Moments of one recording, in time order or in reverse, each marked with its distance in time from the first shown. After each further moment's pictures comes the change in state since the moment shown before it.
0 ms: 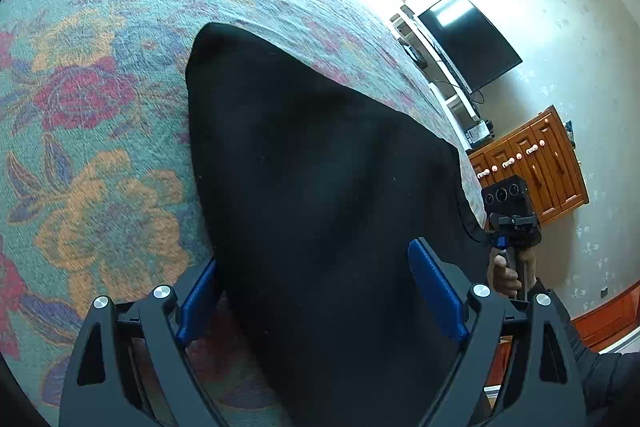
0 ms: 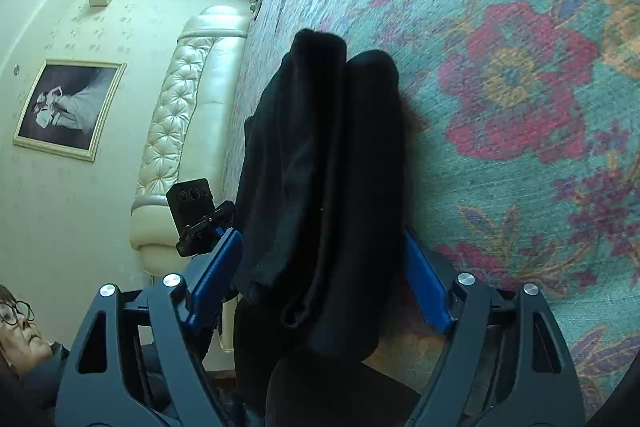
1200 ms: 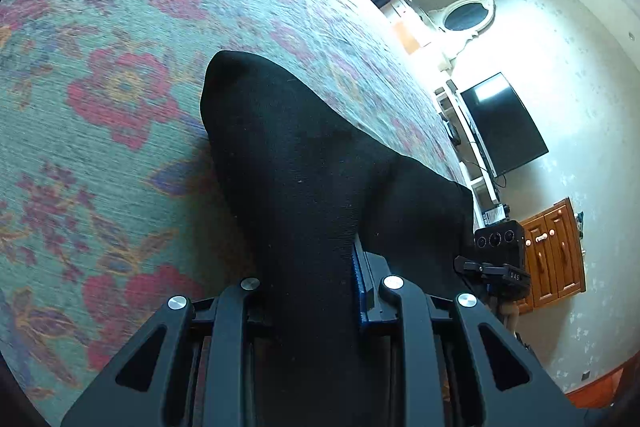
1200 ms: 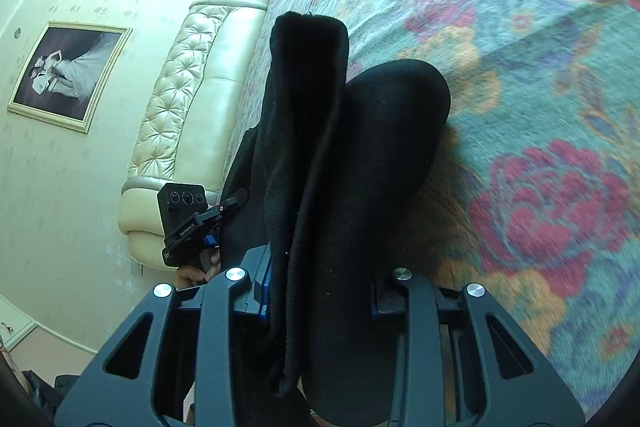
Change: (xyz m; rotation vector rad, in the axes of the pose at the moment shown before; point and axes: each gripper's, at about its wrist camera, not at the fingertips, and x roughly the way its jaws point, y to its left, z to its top) left arm -0.087 0.096 0.030 -0.231 -0.197 0.062; right arm 0.159 0.072 0.074 -0.096 0.064 0.012
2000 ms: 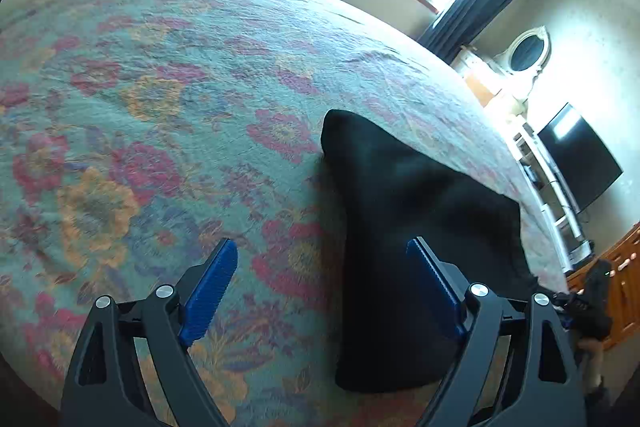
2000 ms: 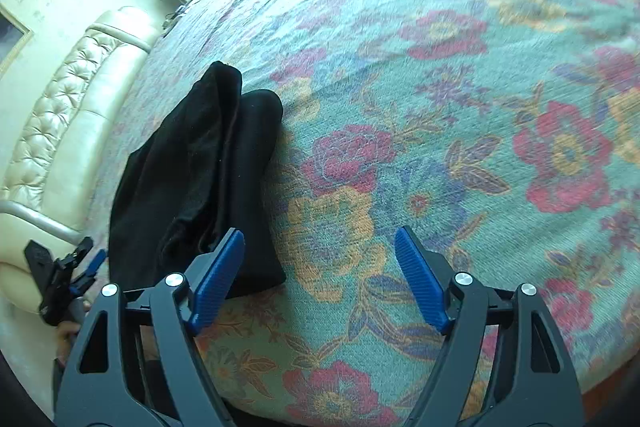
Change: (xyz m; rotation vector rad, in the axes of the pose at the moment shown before) left arm -0.105 -0.020 -0.077 0.062 -0.271 0.430; right arm -0.070 0.043 -0.082 -0.047 -0.298 -0.675
